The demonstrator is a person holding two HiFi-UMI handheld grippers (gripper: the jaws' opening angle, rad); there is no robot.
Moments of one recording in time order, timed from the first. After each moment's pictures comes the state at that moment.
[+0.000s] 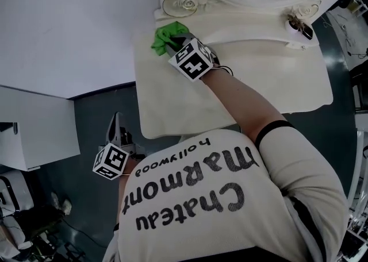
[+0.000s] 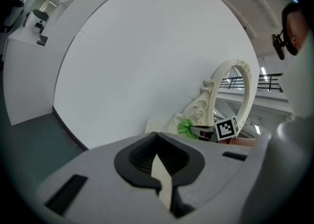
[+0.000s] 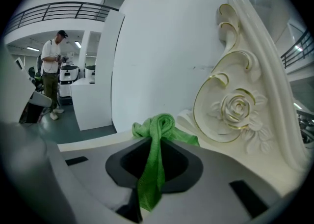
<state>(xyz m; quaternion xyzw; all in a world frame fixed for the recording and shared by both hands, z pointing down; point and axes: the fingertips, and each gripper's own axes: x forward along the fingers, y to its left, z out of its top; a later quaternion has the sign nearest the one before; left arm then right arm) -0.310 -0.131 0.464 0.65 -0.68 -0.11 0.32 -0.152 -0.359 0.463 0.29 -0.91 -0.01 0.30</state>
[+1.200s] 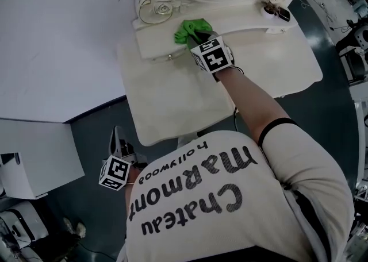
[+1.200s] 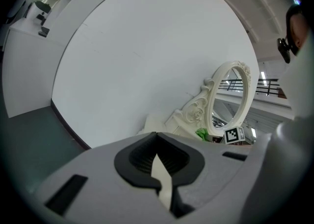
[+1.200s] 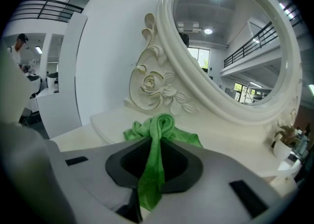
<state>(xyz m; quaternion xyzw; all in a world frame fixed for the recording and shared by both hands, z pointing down) -0.305 -0.126 0.482 0.66 -0.66 -0.12 0.34 -0.001 -0.391 0.464 0.47 -0.84 0.06 0.25</state>
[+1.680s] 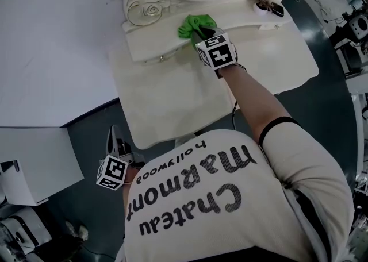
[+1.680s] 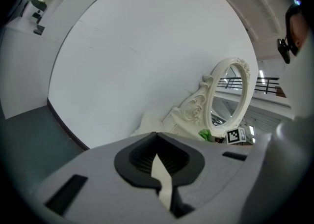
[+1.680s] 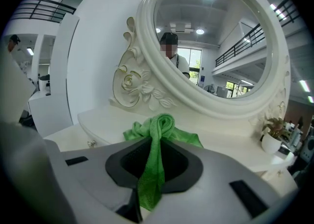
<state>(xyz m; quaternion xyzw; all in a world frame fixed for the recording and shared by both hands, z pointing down) -0.292 -0.143 0.484 0.66 -0.65 -0.11 0.34 0.050 -0.402 0.463 0.51 -0.82 0.08 0.24</state>
